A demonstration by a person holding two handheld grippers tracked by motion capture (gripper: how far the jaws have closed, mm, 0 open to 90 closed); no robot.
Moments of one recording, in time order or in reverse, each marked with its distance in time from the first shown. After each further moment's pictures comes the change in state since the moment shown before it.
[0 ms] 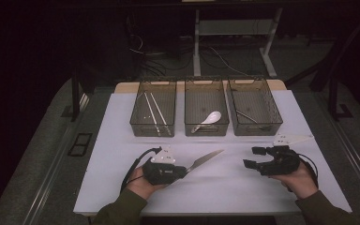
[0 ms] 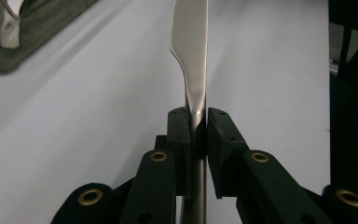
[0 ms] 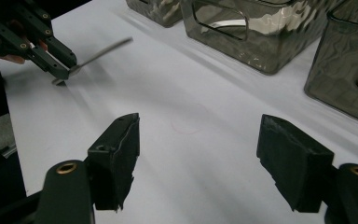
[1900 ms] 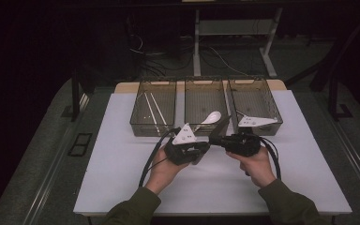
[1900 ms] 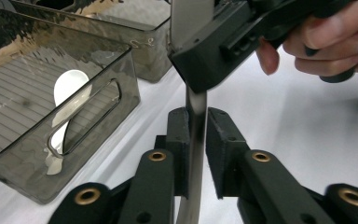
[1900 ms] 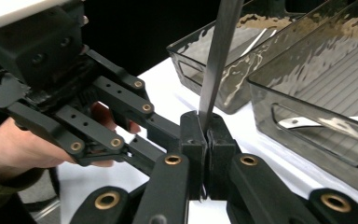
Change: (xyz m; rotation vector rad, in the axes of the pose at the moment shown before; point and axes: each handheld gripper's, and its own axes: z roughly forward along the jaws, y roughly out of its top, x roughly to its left) left arm 0.008 0.068 0.029 -0.179 0.109 0.031; right arm 0.039 0.069 0.070 -0.172 0.163 0.060
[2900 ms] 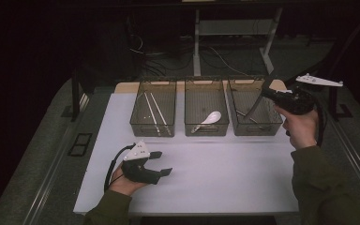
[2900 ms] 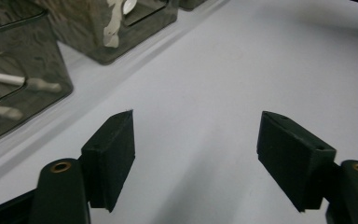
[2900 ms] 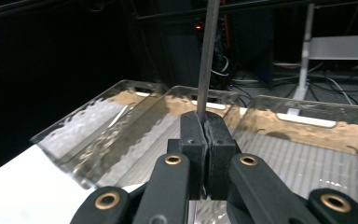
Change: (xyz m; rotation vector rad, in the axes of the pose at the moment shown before) left arm 0.021 -0.085 -0.086 0.040 0.047 -0.139; right arm -0.088 0.075 -0.107 -0.205 -0.406 0.053
